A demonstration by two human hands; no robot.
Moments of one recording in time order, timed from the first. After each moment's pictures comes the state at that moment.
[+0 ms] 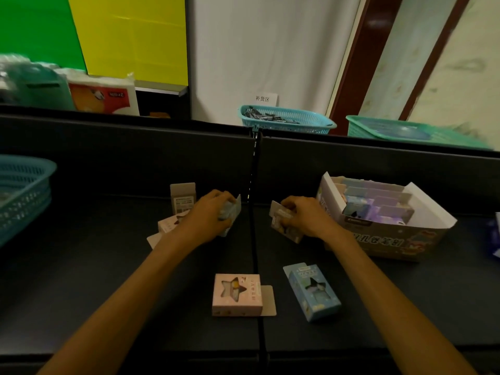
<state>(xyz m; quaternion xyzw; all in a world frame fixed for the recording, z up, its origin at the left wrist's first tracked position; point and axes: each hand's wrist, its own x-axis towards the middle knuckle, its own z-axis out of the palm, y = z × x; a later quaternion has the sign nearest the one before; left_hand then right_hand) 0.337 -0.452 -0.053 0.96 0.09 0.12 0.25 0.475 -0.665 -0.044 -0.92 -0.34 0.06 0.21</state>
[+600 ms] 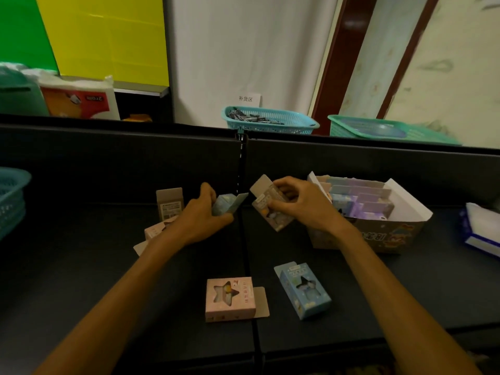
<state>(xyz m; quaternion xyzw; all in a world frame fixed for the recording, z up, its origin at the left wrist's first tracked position) 0.333 -0.457 -0.035 0.90 0.08 0.11 0.41 0.443 -0.683 0.001 -0.83 -0.40 0.03 0.38</state>
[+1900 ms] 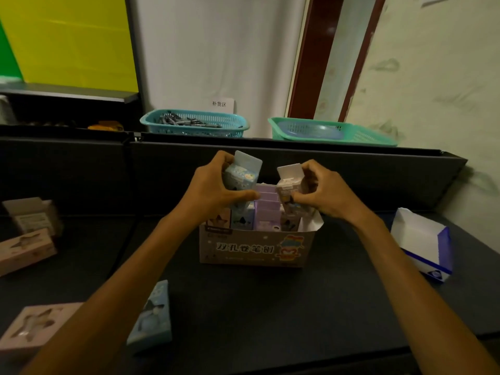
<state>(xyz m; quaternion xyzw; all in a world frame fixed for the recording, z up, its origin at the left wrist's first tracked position) 0.471 -0.694 0.029 0.87 0.00 0.27 0.41 0.579 -0.911 0.041 -0.87 -0.35 -0.04 0.35</state>
